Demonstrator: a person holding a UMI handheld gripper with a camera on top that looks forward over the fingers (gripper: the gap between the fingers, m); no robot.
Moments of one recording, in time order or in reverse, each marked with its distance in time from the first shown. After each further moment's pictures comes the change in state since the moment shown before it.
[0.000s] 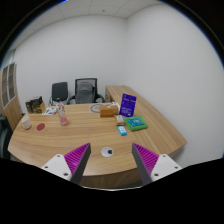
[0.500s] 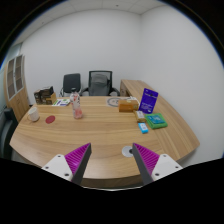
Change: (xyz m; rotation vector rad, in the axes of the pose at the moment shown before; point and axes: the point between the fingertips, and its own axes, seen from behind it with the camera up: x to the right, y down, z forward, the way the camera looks) arm -0.093 0.018 0.051 -0.062 -0.113 -0.063
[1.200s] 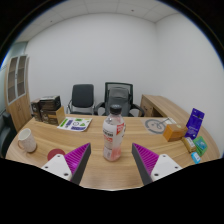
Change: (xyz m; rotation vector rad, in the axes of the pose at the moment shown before) arm -0.239 -0.123 0.268 0.174 -0.056 -0.026
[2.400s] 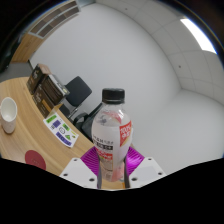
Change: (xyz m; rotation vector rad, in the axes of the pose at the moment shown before) arm -0.092 -0.142 0.013 0.167 0.343 -0.745
